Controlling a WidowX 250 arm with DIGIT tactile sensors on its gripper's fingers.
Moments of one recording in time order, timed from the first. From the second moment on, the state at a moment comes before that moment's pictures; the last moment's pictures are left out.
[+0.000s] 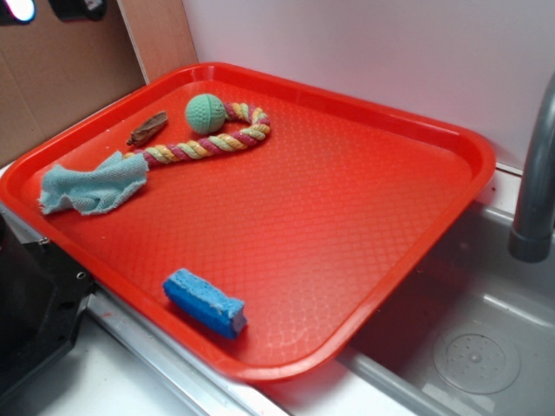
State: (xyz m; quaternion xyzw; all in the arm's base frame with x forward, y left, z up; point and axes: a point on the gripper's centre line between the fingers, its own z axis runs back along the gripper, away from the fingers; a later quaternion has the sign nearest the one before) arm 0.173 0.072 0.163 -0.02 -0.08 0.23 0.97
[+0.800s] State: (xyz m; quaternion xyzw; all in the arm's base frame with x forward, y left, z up) arm 0.214 0.120 0.065 0.02 -0.10 0.34 0.93
